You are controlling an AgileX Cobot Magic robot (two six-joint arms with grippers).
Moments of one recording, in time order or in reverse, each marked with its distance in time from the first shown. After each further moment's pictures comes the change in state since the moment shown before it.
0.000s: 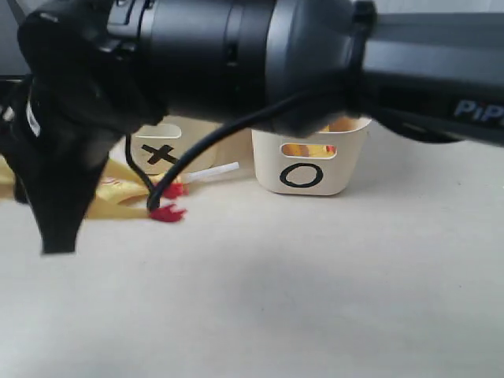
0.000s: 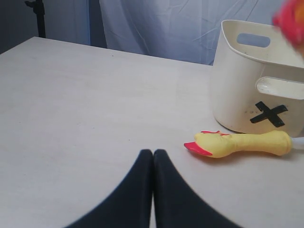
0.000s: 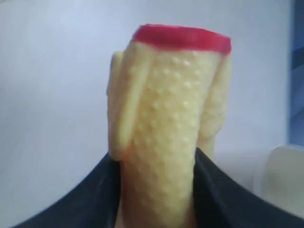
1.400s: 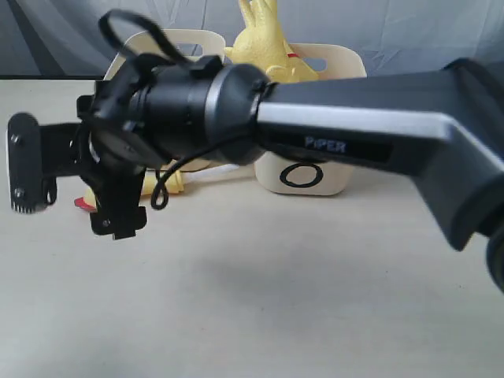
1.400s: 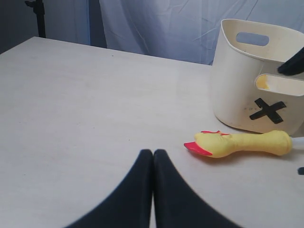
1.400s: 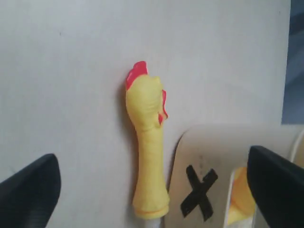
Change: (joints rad) left arm 0.000 0.000 0.000 0.000 0.000 0.000; right arm -0.090 0.233 -0.010 -0.199 -0.125 -0.036
